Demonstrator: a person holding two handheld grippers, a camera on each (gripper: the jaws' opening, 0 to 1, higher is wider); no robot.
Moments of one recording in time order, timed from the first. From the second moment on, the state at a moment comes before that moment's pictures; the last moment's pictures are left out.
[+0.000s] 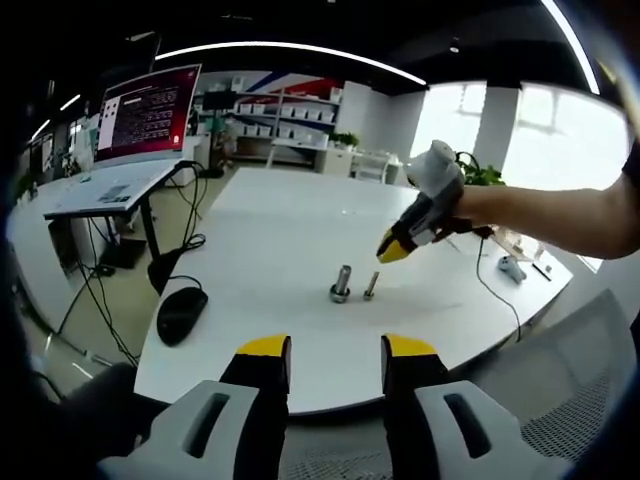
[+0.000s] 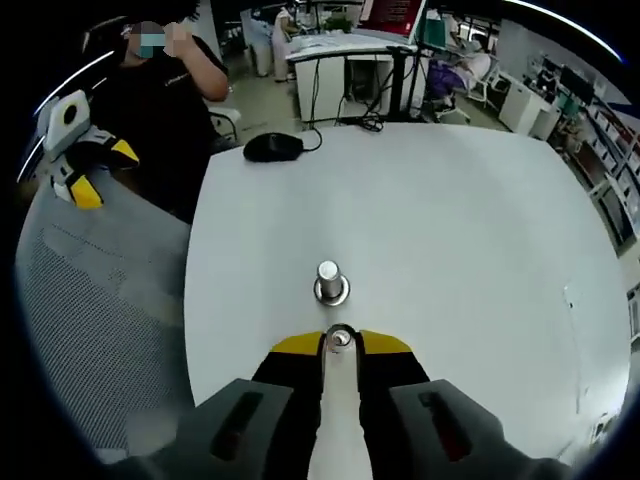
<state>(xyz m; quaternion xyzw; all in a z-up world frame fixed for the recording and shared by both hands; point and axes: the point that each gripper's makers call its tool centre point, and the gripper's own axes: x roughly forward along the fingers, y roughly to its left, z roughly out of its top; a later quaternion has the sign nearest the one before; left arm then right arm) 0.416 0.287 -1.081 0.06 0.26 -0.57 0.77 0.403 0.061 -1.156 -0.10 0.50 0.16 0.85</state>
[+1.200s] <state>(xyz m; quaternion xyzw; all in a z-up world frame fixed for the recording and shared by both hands) 0.415 0.287 -1.080 0.06 0.26 -0.57 0.77 0.397 0.064 -1.227 -0.10 0.59 0.16 0.78</state>
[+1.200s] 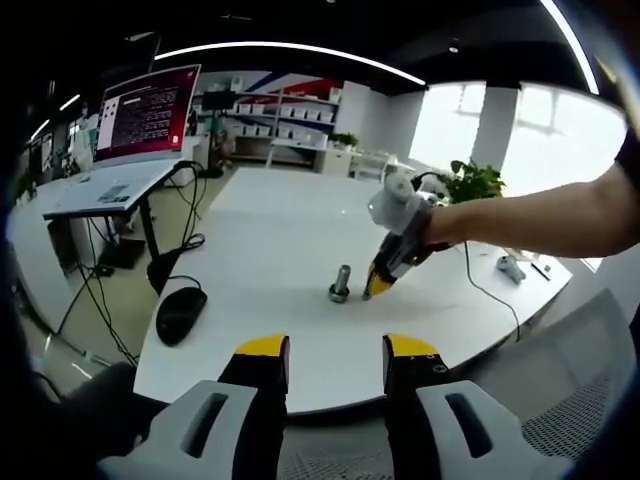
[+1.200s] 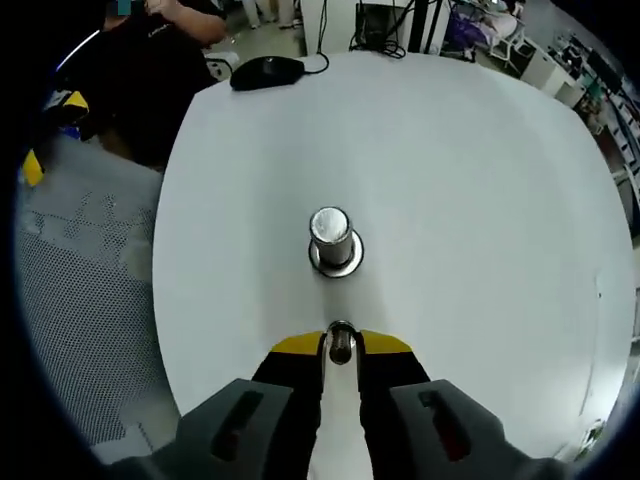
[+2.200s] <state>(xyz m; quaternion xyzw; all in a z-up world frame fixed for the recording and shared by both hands) 0.412 0.288 -1.083 0.08 0.27 -0.58 0.77 0.306 0.091 -1.030 0.05 0.34 0.01 0.94</state>
